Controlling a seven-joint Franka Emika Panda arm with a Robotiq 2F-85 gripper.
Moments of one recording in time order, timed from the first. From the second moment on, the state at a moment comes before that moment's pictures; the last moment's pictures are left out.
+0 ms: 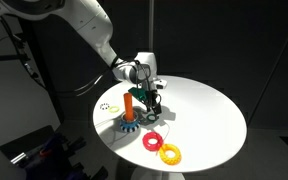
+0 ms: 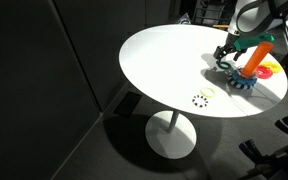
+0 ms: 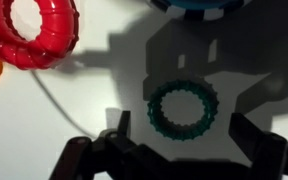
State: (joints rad) arm 0.04 0.64 -0.17 -1.91 -0.11 2.54 0.31
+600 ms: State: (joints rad) arm 0.03 0.66 -0.17 -1.90 -0.11 2.54 0.31
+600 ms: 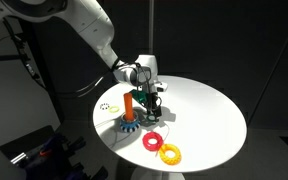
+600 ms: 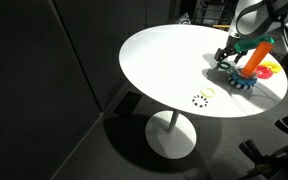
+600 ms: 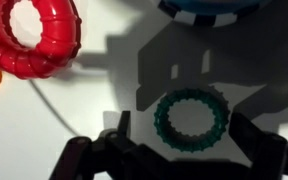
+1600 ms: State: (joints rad) arm 0.01 0.67 -0.17 -1.87 -0.08 2.53 0.30
